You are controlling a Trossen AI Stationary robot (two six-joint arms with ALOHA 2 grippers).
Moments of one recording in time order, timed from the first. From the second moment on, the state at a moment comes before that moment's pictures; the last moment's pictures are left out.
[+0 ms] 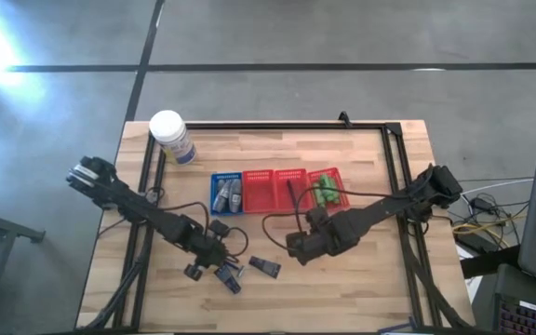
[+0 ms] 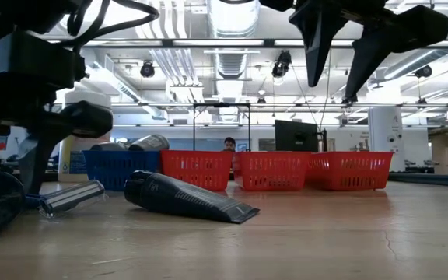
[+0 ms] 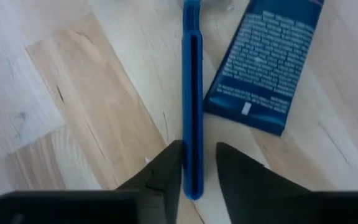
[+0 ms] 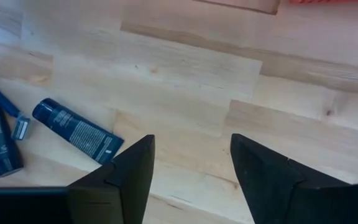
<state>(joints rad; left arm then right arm) -0.47 1.50 0.68 -0.31 0.01 0.03 0.40 1.79 1.48 -1.07 0.22 1.78</state>
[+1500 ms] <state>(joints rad) -0.01 0.99 0.78 0.36 0.10 -0.50 0.27 1.41 1.46 -0.48 0.54 0.70</state>
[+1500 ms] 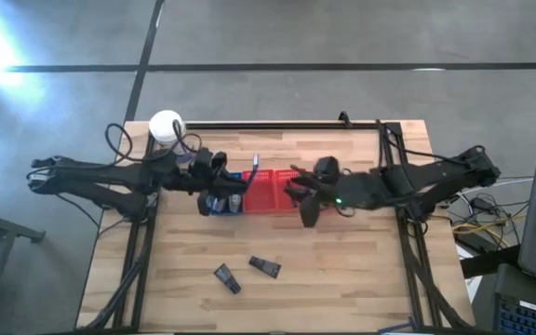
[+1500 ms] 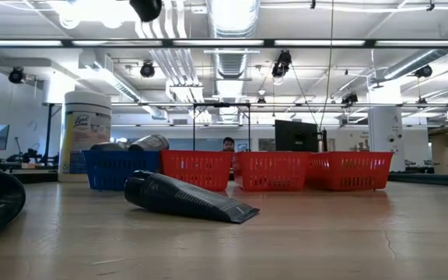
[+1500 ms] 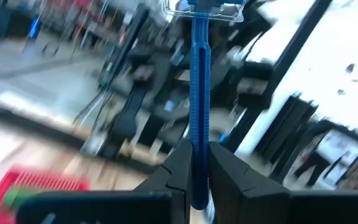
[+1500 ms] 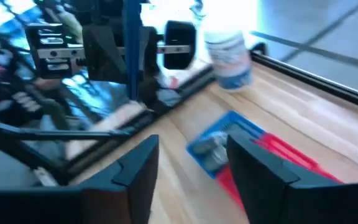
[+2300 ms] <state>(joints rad) -0.02 1.16 0.84 0.52 0.12 -0.51 0.11 1.49 1.46 -0.17 0.23 0.62</state>
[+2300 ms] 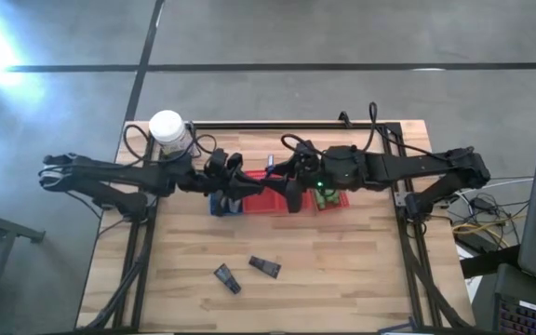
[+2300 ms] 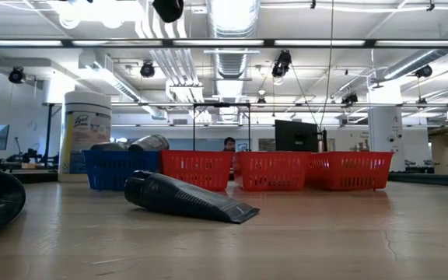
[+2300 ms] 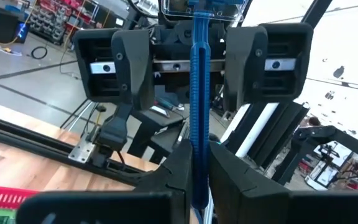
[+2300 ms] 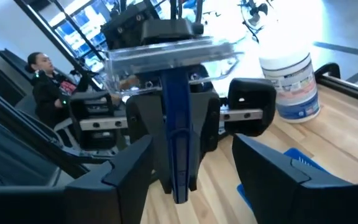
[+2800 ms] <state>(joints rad) -0.01 1.20 0.87 0.52 0.13 -0.50 0.10 1.49 1.46 -0.18 0.23 0.62</state>
